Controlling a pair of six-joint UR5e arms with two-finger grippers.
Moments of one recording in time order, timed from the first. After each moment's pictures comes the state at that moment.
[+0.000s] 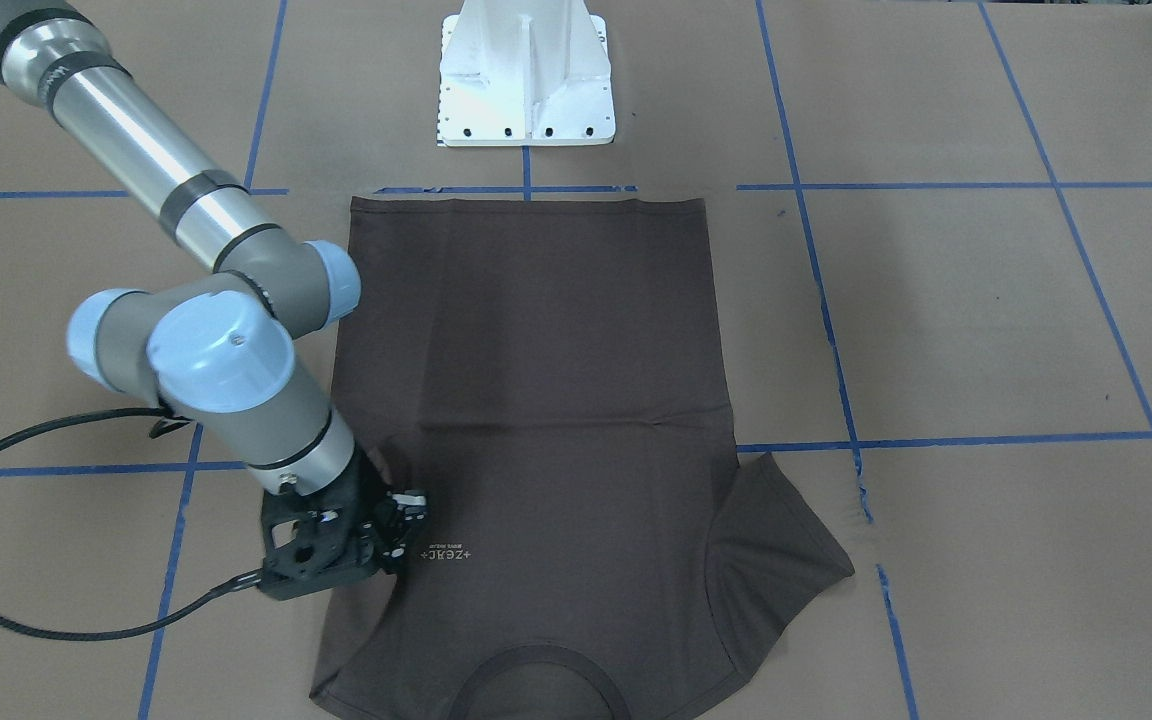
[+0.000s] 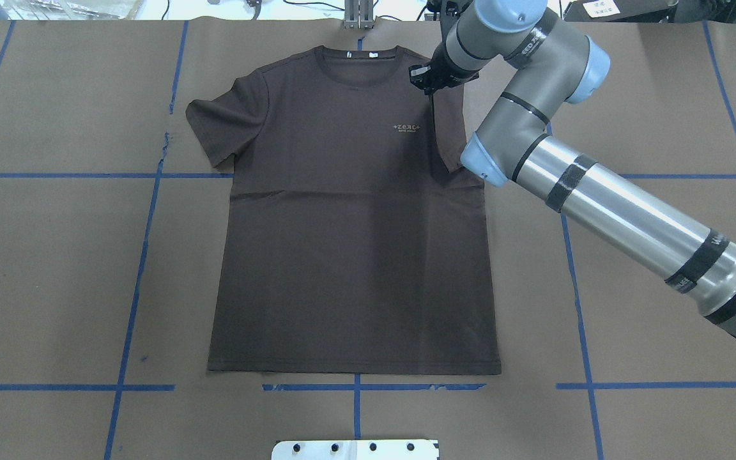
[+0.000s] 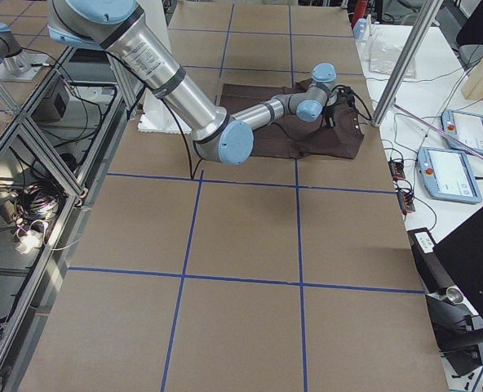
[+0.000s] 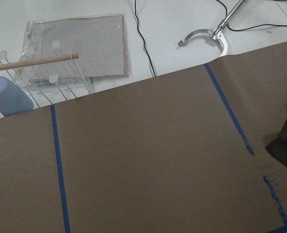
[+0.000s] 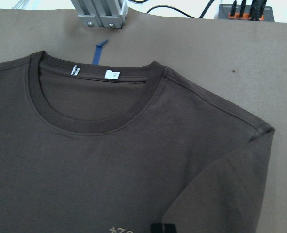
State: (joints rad) left arm -1.45 -1.78 -1.65 -2.04 -2.26 -0.31; right arm 0.84 -0.69 1.05 -0.98 1.94 0.90
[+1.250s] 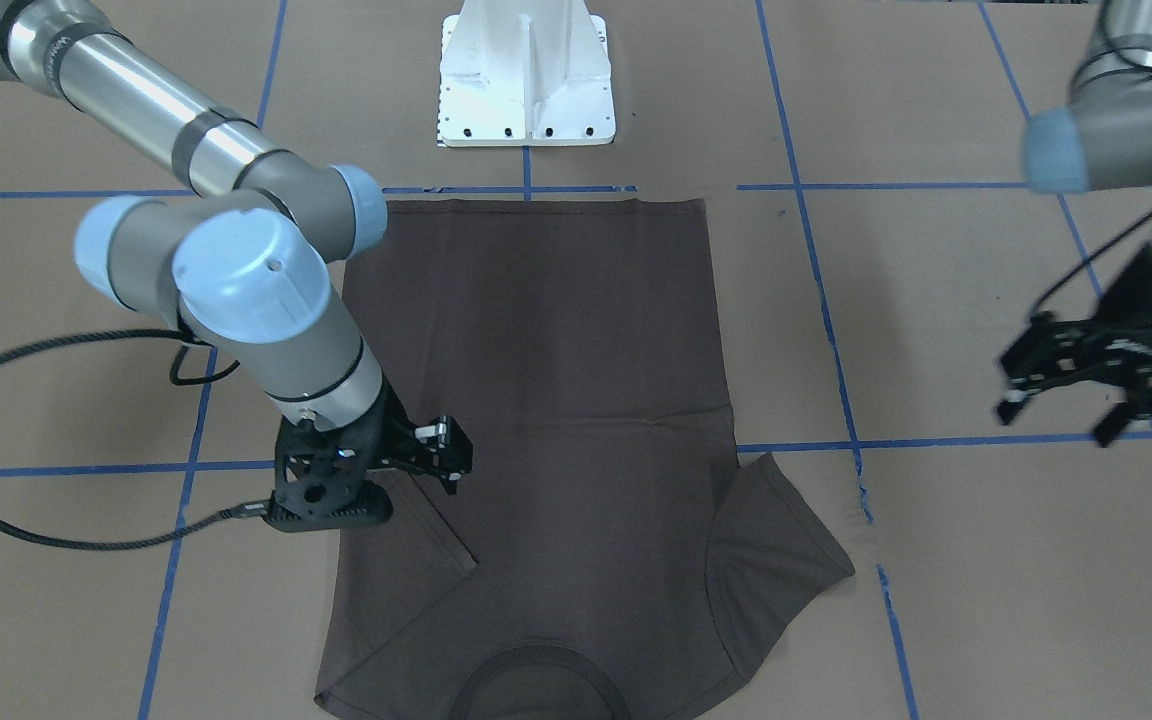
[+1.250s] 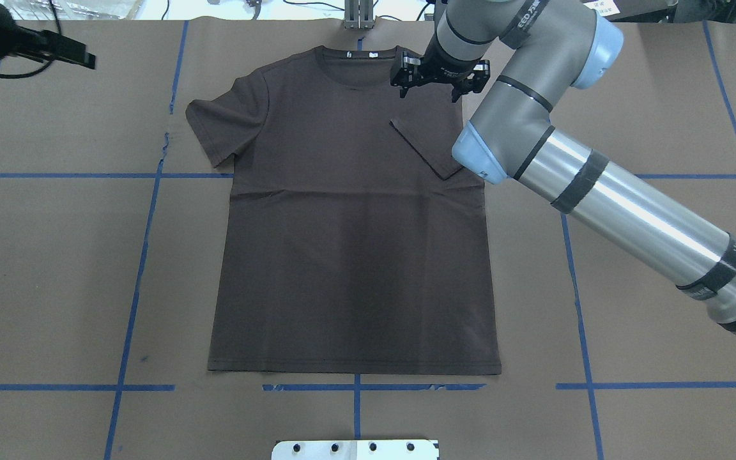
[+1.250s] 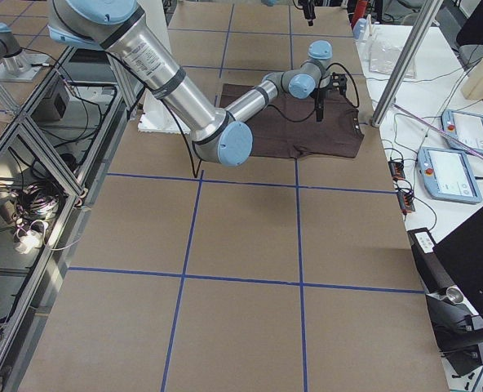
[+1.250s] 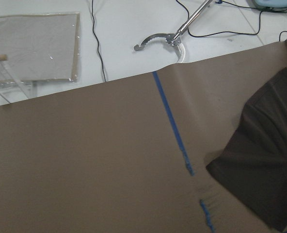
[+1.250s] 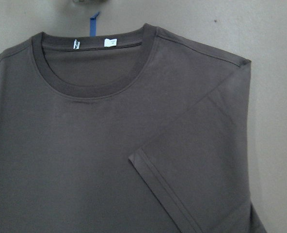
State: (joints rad) left arm -1.09 -1.94 -1.64 -2.12 -2.07 -0.79; right arm 0.87 -0.73 1.35 -1.37 2.07 1.03
